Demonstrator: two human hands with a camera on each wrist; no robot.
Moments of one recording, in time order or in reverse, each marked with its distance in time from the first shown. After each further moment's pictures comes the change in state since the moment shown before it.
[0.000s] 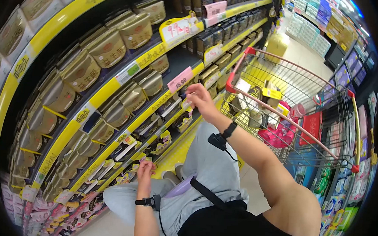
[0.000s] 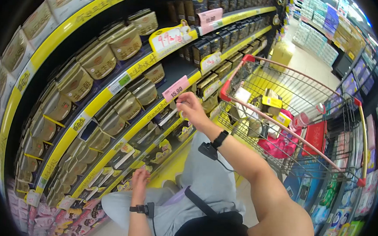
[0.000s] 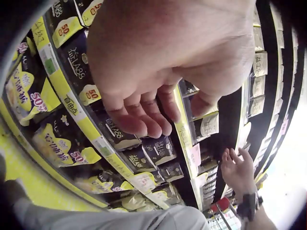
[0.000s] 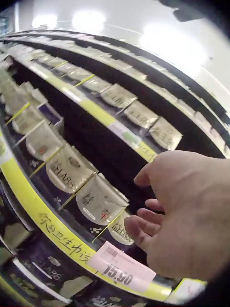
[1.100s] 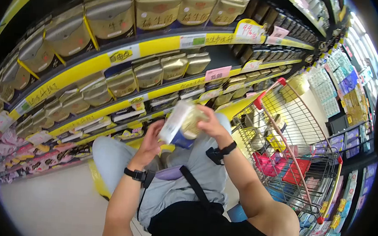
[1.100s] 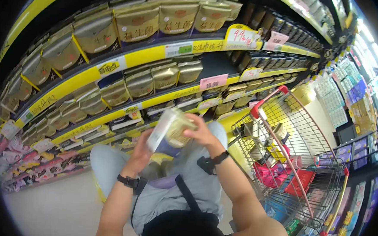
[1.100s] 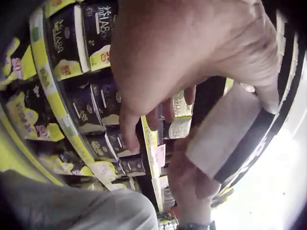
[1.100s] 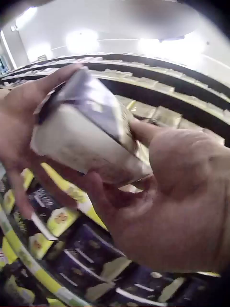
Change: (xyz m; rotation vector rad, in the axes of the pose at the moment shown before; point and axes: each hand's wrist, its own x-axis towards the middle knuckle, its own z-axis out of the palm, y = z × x) left_hand 0.002 0.057 0.018 -0.459 -0.432 0.272; right_hand -0.044 0.060 0.048 -0.096 -0.567 0.149
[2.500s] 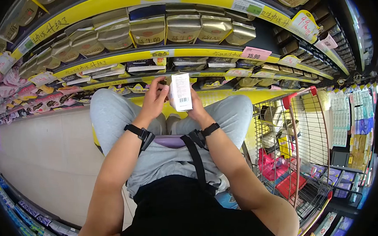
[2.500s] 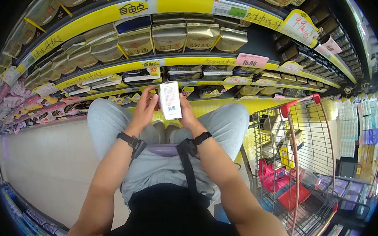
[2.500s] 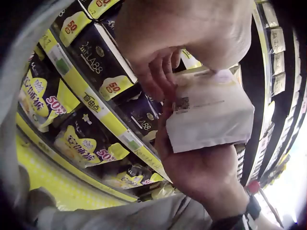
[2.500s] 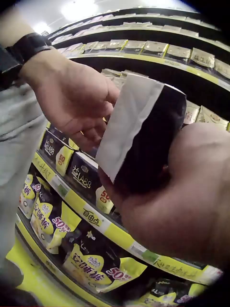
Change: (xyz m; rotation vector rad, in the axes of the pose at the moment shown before) left_hand 0.005 -0.045 -0.055 0.519 0.572 -0.014; right_hand 0.021 0.134 0.084 0.530 0.101 0.450
